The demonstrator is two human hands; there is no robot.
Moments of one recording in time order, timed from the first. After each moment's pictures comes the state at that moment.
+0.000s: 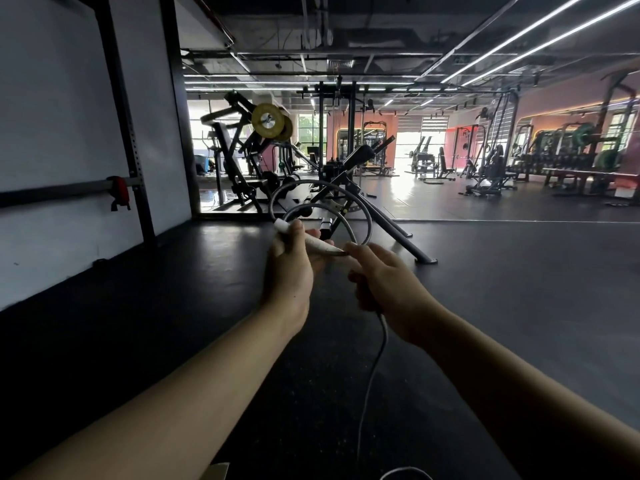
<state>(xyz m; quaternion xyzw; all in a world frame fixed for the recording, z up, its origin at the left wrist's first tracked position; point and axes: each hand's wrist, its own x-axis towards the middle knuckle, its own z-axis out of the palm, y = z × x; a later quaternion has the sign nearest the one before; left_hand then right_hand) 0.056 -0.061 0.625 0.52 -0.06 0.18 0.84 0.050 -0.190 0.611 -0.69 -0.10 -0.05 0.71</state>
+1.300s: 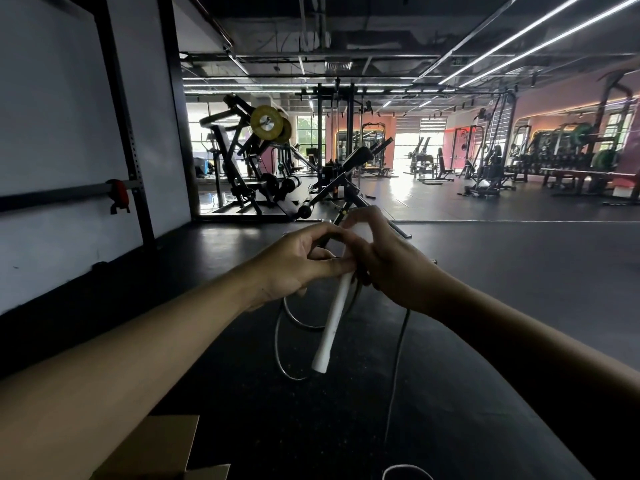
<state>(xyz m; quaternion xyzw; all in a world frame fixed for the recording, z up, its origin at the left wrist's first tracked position) 0.044 -0.020 0.654 0.81 -0.29 -0.03 0.52 0.030 -0.212 0.649 -0.85 -0.32 -0.19 0.37</state>
